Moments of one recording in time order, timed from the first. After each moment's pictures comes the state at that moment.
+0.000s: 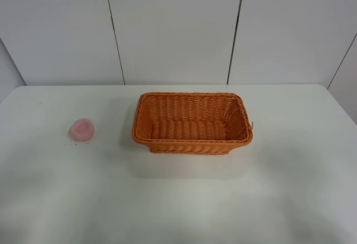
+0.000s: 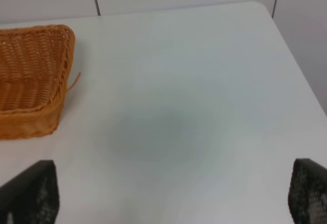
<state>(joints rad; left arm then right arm) -0.02 -0.01 -0.49 0.00 1.06 0.02 0.00 0.00 -0.49 -0.05 1.02 0.14</state>
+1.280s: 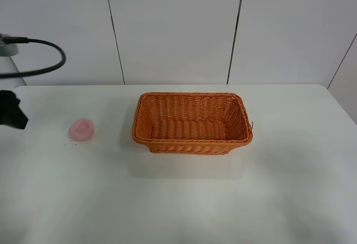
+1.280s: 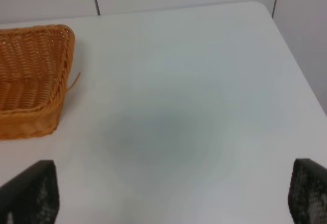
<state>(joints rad) -0.02 1.14 -0.94 0.00 0.92 0.02 0.00 0.00 -0.49 -0.05 1.02 0.14</state>
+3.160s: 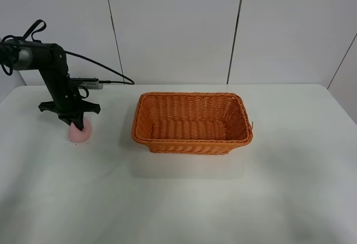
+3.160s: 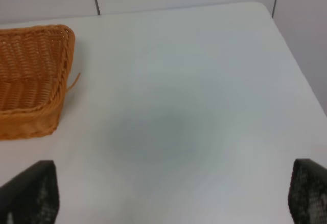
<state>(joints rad) -0.02 2.29 -1.68 0.00 0.94 0.02 0.00 0.00 -0.49 -0.05 1.02 0.14</state>
